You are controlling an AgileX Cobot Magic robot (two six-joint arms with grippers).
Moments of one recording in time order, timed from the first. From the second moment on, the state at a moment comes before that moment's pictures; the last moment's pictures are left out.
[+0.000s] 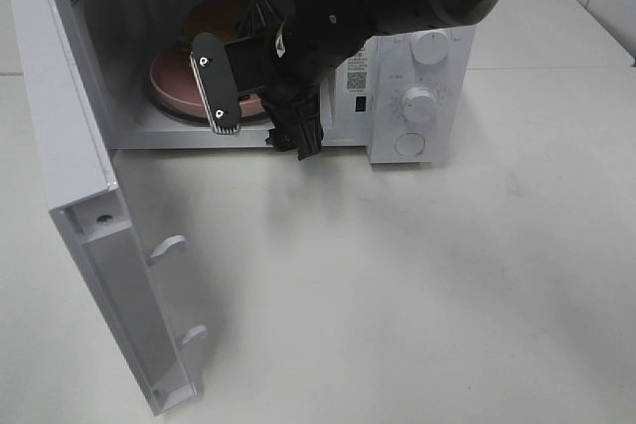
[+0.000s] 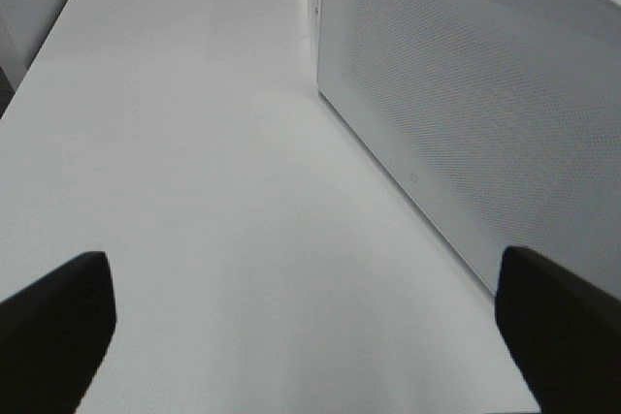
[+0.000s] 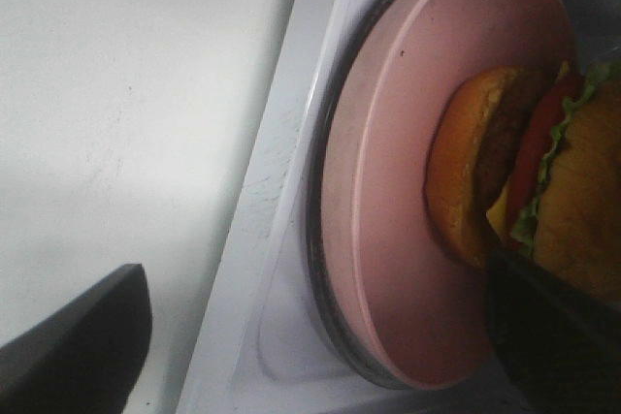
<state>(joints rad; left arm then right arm) 0.08 0.00 -0.52 -0.14 1.09 0.11 0.66 2.14 -1.58 -0.25 0.31 -1.14</state>
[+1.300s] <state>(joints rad) 0.08 0.00 -0.52 -0.13 1.09 0.11 0.63 2.40 -1.89 -0.22 0.36 -1.06</state>
